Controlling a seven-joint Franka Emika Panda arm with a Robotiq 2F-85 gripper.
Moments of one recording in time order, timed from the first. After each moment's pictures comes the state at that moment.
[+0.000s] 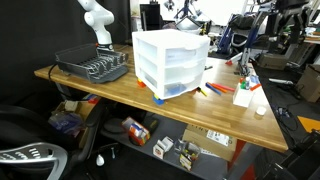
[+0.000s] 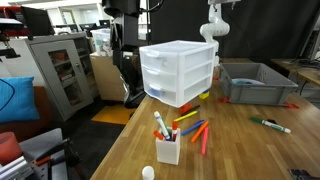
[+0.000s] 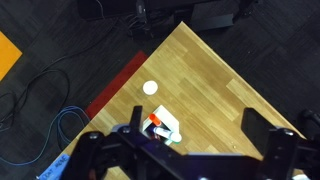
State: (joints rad) arm -0.06 -0.26 -0.01 -2.38 -0.11 1.88 0.10
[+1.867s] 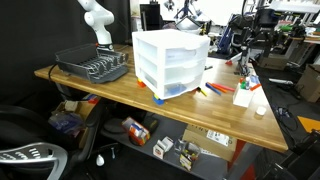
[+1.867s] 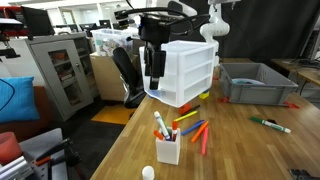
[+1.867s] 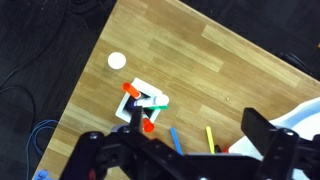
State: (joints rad) arm -0.06 -0.02 -0.09 -2.29 0.09 2.12 0.18
